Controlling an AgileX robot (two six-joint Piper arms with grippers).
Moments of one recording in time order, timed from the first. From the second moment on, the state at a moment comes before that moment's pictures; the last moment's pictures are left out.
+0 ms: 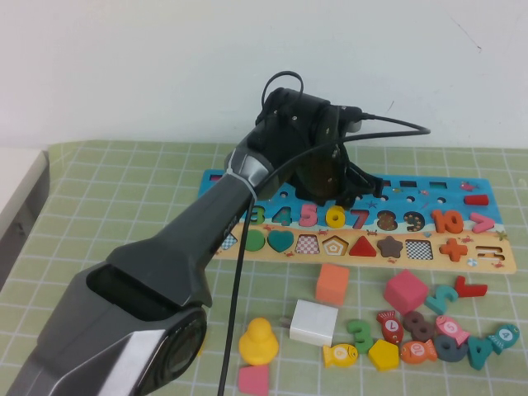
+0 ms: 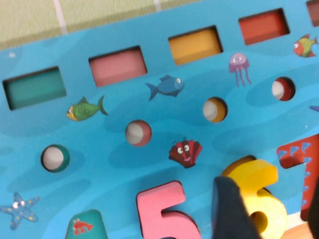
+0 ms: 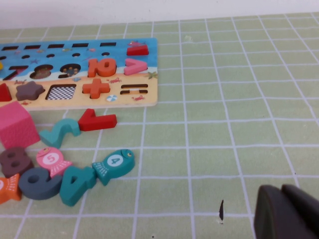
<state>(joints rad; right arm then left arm) -0.08 -0.01 0.02 0.01 0.42 -0.01 -0.58 2.63 -2.66 -0.05 1.14 -0.29</state>
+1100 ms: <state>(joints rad) -0.08 -0.01 0.02 0.01 0.42 0.00 -0.58 2.65 -2.70 -0.04 1.18 -0.24</state>
